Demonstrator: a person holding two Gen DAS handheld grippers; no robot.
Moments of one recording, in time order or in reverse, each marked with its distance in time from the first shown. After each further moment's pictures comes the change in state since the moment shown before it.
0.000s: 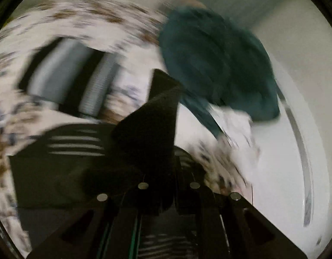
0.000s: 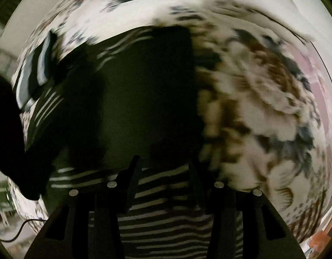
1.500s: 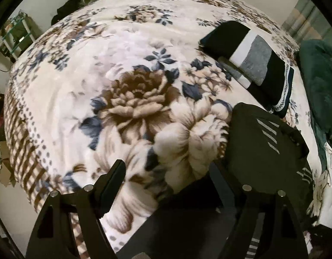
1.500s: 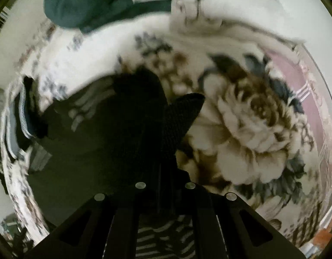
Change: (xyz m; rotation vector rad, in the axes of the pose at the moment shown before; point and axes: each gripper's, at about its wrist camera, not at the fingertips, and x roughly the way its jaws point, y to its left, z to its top) left arm -0.102 0.252 -0.107 -0.445 -0.063 0.637; right arm 0.017 -0.048 0.122 0.112 0.001 -0.045
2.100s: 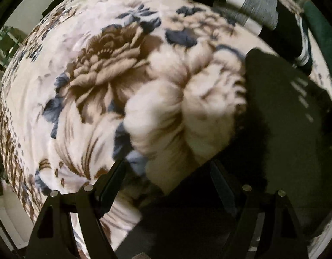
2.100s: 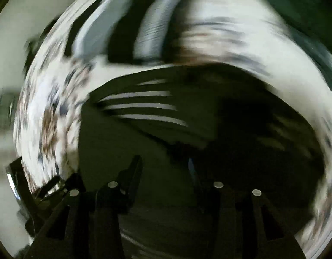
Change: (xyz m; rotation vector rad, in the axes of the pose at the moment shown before) left arm 0.088 -0.028 -0.028 0.137 0.133 0.124; right arm 0.039 0.322 -0.056 -0.847 0.144 0.163
